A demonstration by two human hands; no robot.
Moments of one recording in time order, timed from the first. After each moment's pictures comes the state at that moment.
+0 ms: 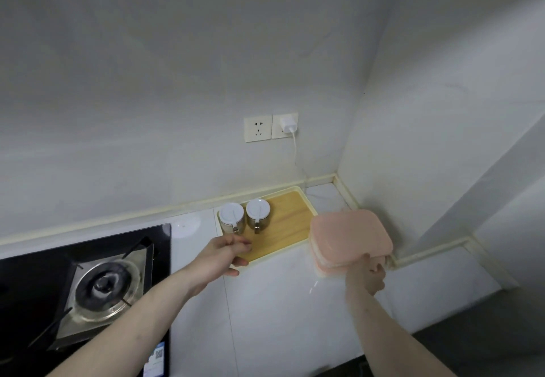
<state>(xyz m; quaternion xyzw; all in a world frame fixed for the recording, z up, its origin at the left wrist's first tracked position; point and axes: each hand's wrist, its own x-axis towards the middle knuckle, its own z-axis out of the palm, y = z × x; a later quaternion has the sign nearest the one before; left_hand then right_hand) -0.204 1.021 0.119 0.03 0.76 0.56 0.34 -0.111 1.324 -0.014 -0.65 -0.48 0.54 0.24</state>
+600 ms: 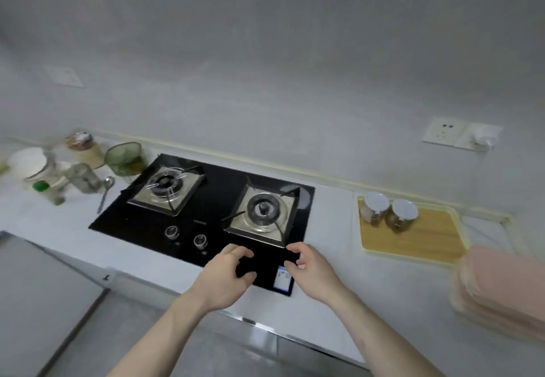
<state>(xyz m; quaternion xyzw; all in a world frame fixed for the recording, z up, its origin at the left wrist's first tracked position) -0.027 0.765 0.092 -0.05 0.94 0.31 0.10 -0.093 0.987 0.045 0.08 -0.88 0.44 -0.19</state>
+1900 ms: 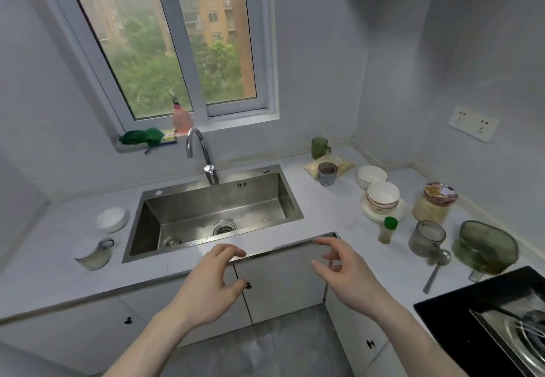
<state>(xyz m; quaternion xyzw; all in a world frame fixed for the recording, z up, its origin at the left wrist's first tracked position) 0.349 0.128 0.168 -0.48 0.83 0.24 -0.15 0.067 0.210 0.155 0.53 -0.67 0.39 -0.33</state>
